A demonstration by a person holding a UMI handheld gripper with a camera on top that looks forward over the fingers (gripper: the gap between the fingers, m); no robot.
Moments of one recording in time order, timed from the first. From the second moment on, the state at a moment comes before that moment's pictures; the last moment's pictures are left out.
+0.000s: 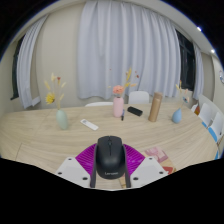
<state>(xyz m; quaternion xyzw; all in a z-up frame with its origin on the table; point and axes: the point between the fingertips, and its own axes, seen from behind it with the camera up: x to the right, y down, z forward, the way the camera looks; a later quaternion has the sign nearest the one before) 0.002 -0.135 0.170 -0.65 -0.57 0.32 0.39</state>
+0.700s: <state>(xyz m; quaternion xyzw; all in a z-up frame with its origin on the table) 0.032 0.026 -0.010 -0.70 -0.60 0.24 0.31</state>
